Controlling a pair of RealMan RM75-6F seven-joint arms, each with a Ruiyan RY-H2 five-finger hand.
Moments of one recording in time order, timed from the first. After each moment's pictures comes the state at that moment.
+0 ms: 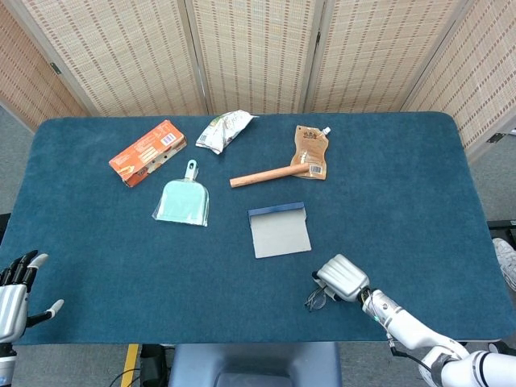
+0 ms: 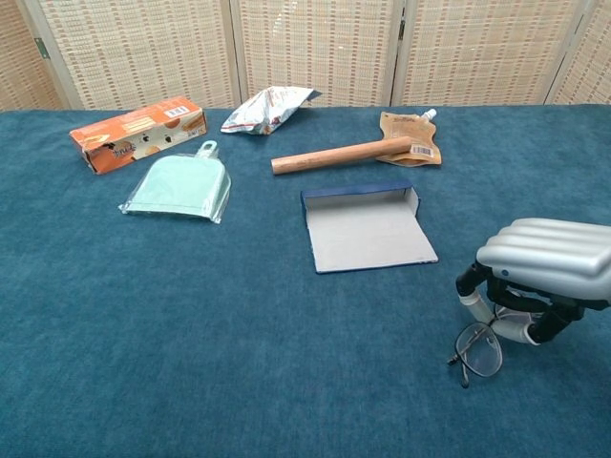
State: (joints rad) left arm -0.03 -1.21 -0.05 -1.54 1.46 1.54 0.12; right arm 0.58 -1.36 -0.03 -1.54 -1.56 0.85 -0.27
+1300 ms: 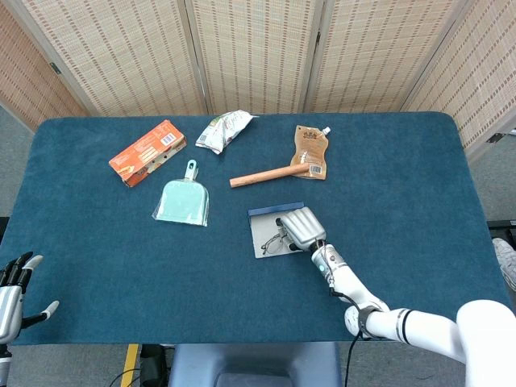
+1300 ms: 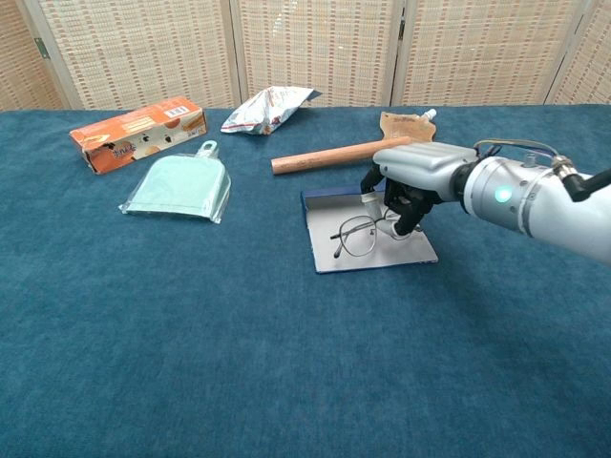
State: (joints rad) left arm -0.02 -1.21 -0.05 -1.50 1.45 1.53 0.08; right arm 0.84 -1.67 0.24 -1.33 -0.99 0.79 -0.51
